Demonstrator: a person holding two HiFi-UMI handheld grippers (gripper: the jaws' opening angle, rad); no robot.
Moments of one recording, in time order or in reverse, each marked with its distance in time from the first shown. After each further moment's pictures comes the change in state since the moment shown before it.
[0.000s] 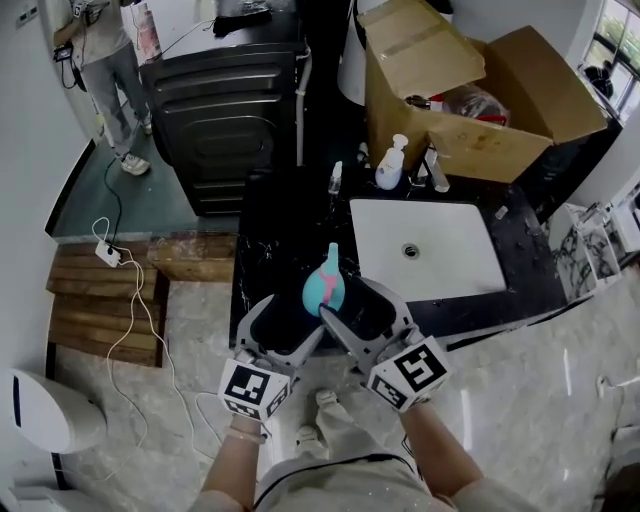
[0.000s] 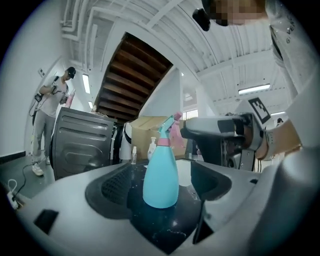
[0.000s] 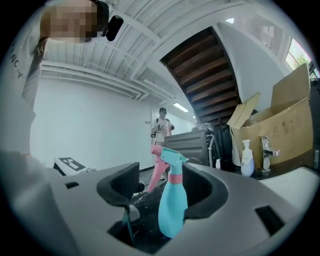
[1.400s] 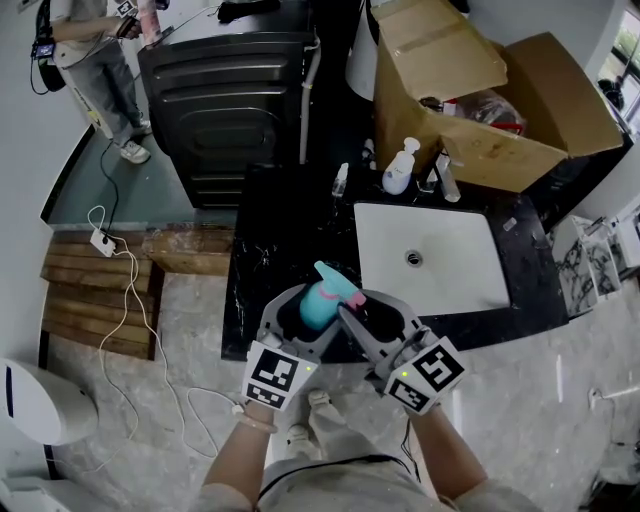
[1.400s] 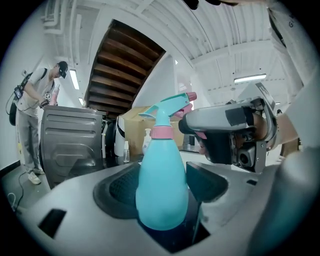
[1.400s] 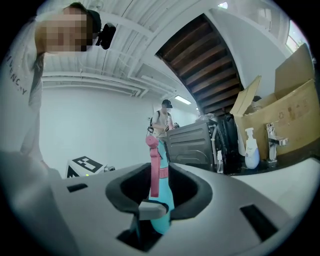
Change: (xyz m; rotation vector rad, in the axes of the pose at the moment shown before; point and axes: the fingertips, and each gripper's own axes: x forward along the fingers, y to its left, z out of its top) left arm 0.071 -0.005 -0.010 0.064 0.104 -0.050; right arm 0.007 -0.032 -0.014 0.074 0.069 0.088
